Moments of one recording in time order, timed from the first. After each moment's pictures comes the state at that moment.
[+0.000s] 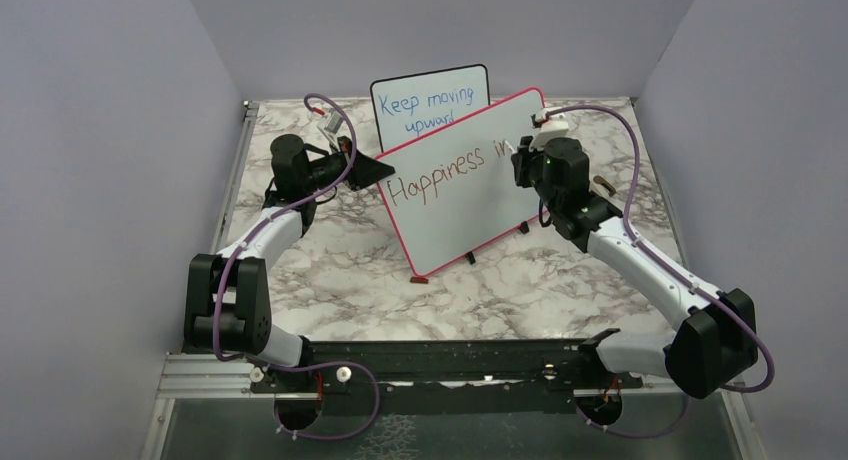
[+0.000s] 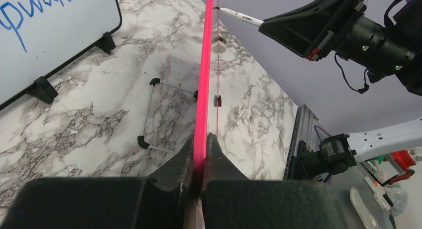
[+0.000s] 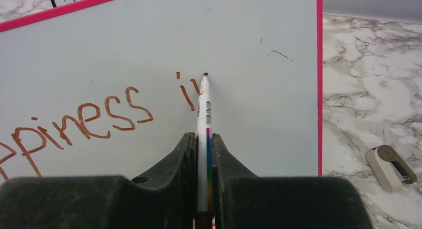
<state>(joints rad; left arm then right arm) -0.09 1.47 0.85 0.56 0.99 -0.57 0.47 1.26 0.96 0.03 0.25 0.10</state>
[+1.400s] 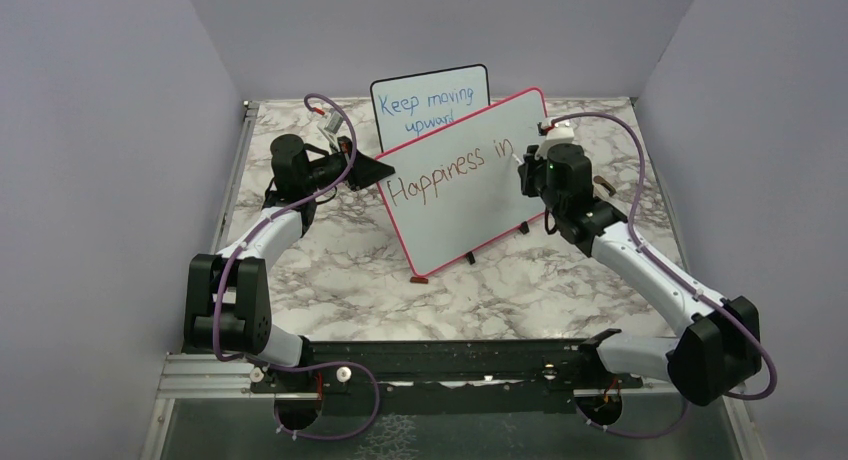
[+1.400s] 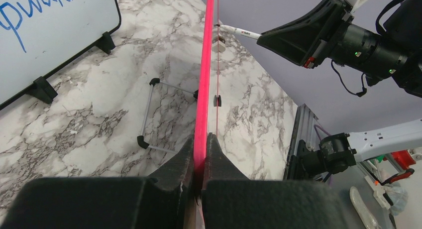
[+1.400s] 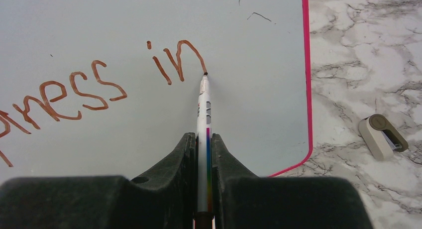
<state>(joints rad) -0.09 1.47 0.85 0.56 0.99 -0.57 0.45 1.23 0.92 -0.05 0.27 0.14</state>
